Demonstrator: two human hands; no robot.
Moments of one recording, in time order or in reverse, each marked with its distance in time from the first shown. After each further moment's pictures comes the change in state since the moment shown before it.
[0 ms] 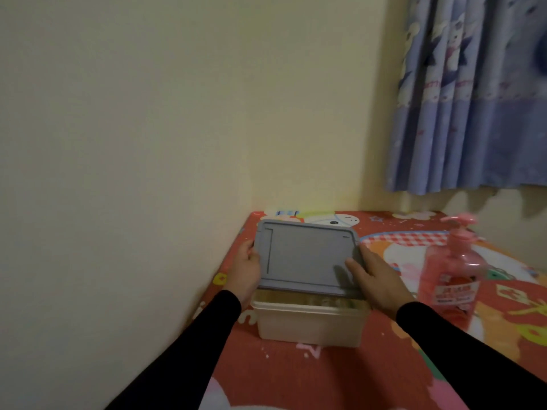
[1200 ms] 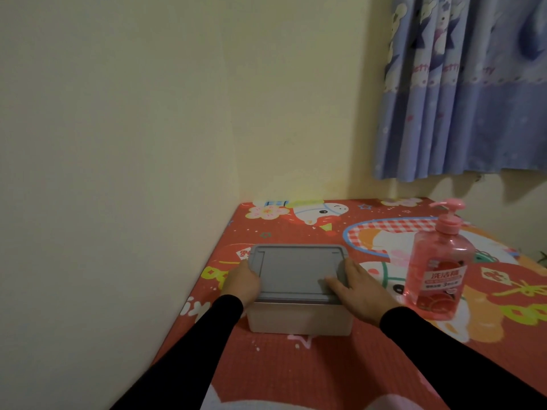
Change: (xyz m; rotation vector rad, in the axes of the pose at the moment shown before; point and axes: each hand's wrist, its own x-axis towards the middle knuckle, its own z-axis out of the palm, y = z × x) left_hand 0.005 -0.037 0.013 0.603 -0.125 -0.186; right_hand -0.019 0.001 0.023 -0.140 -0.172 0.089
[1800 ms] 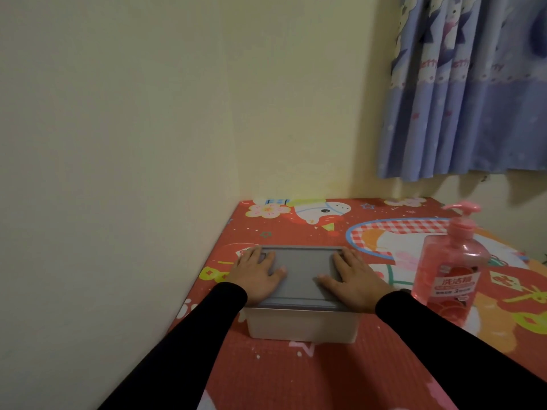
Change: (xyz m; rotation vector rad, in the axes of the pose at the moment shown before) left_hand 0.028 0.008 0.002 0.623 -0.212 0.319; right_hand 0.038 -0.006 0.001 -0.335 -0.116 -0.054
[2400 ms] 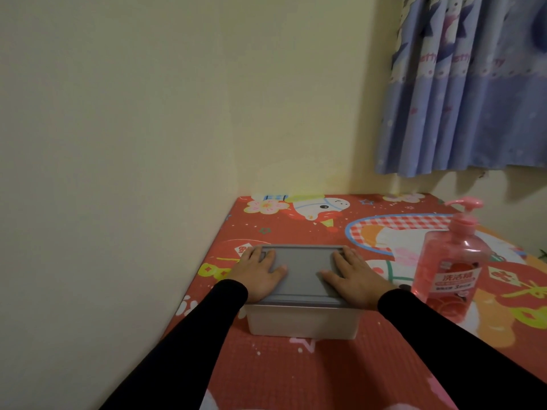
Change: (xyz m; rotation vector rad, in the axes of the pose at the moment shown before) left_hand 0.000 -0.001 0.002 -0.079 -0.056 0.008; right_hand 0.004 0.004 0.006 0.072 -0.083 0.001
